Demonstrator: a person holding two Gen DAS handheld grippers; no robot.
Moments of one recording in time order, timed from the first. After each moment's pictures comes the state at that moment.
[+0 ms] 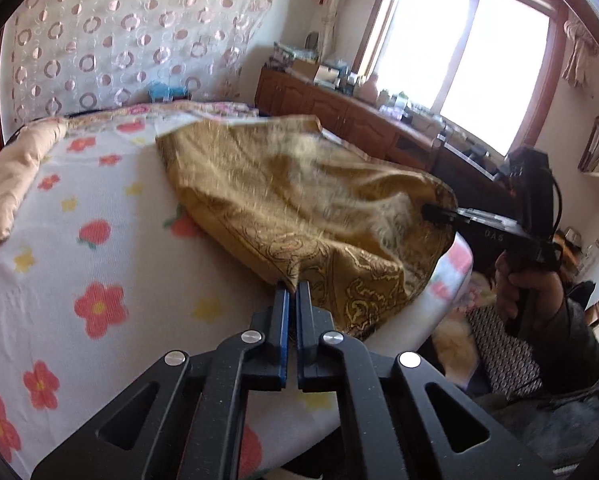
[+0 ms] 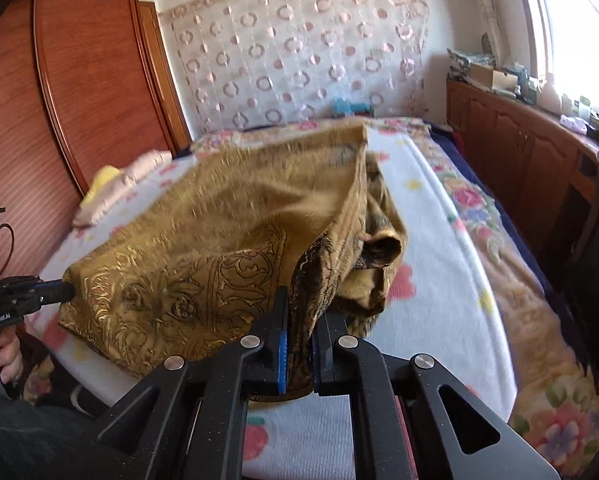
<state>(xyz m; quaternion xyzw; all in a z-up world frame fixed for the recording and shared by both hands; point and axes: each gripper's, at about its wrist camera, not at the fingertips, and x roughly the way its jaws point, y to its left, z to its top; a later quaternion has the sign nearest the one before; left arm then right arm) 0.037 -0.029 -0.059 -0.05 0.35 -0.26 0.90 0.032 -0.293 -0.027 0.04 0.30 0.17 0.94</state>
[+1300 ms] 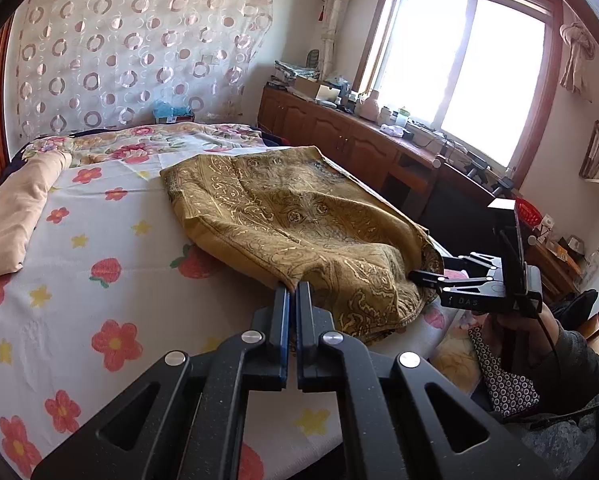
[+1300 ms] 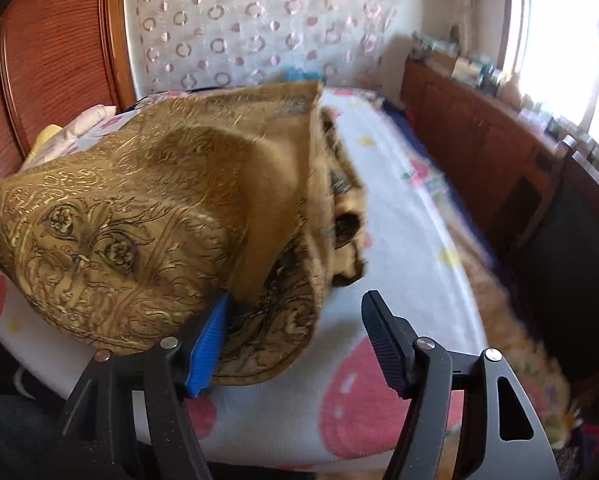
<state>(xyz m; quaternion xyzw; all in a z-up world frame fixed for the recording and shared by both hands) 0.042 -0.028 -0.039 -0.05 0.32 -0.25 0.91 0.032 -0.272 -0.052 -0.02 0.37 0.07 0.92</state>
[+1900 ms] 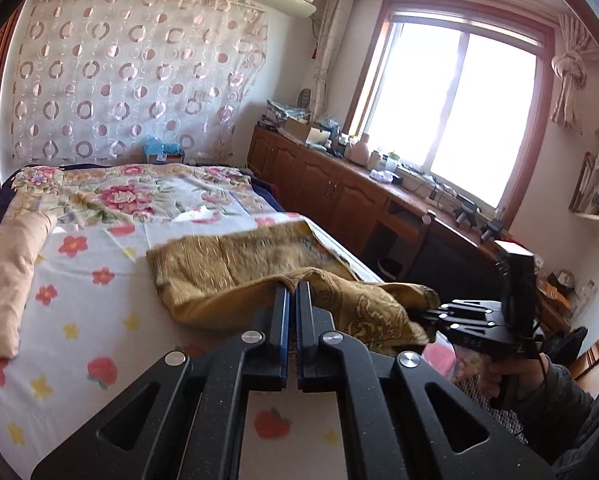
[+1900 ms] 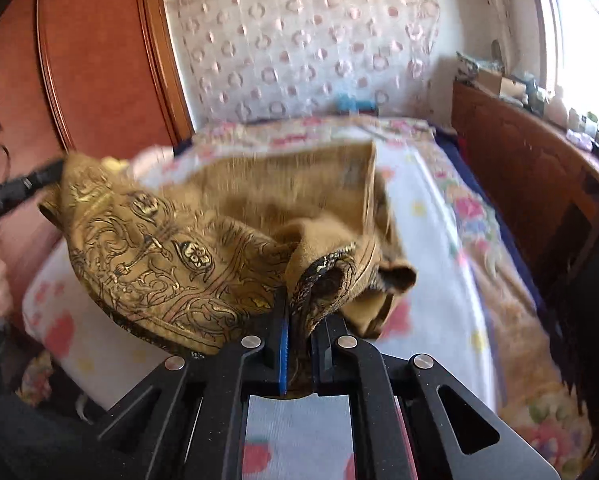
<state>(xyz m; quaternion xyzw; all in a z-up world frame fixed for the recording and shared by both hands) 0.097 -0.029 0.019 -0.08 0.26 -0.27 0.93 0.048 -0.296 0.005 0.01 0.31 0.17 0.94</state>
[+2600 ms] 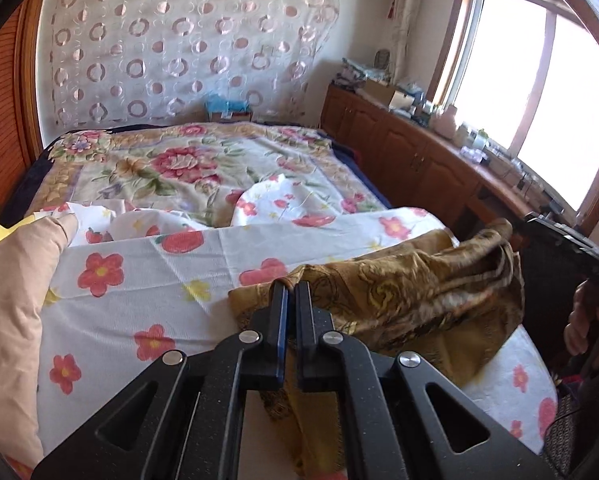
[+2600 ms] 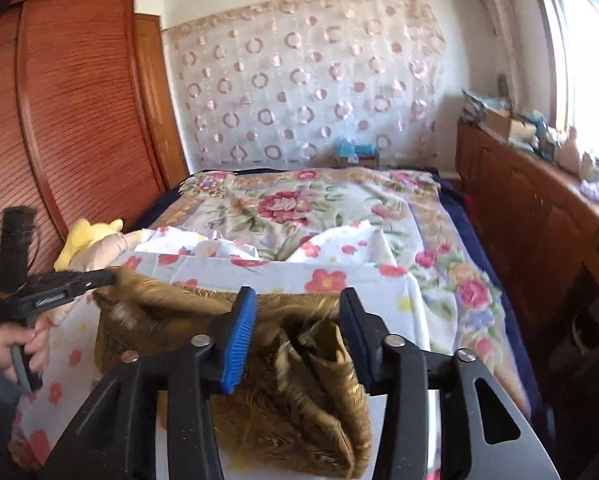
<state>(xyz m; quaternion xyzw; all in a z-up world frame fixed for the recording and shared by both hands) 0.277 -0.009 -0.036 -0.05 0.36 -0.15 0.92 0.198 -0.277 0.032 -0.01 0.25 0.18 0.95</state>
